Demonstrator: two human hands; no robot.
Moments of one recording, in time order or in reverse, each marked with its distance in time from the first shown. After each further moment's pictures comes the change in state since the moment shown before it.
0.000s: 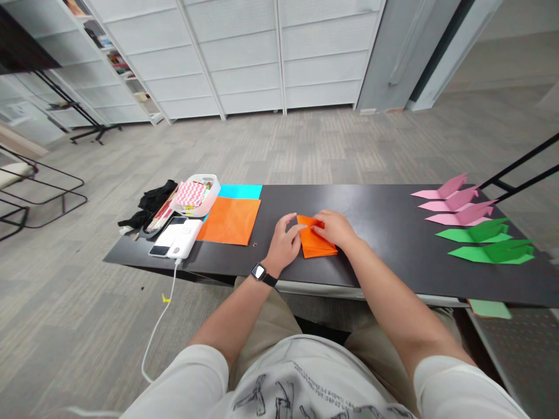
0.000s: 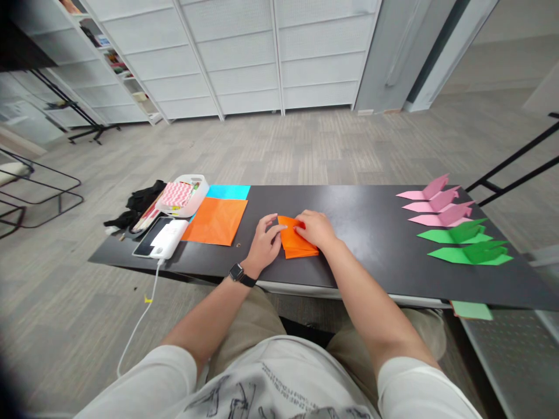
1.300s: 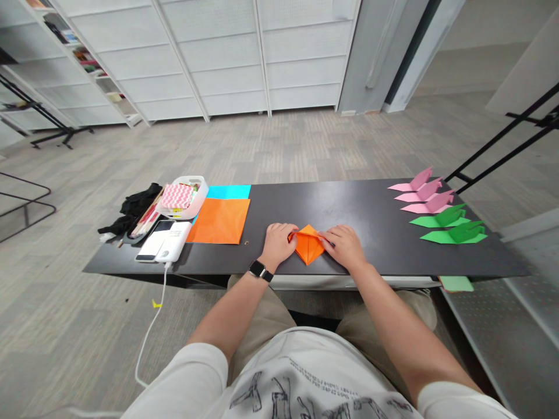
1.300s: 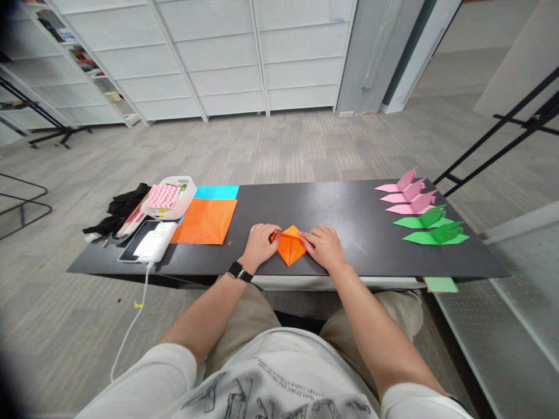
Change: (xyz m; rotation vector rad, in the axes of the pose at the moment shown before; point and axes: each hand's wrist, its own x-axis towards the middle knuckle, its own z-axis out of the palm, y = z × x) left_hand 0.003 0.016 0.006 0.120 -0.265 -0.146; right_hand -0.111 0.006 0.009 -0.090 0.287 -0.023
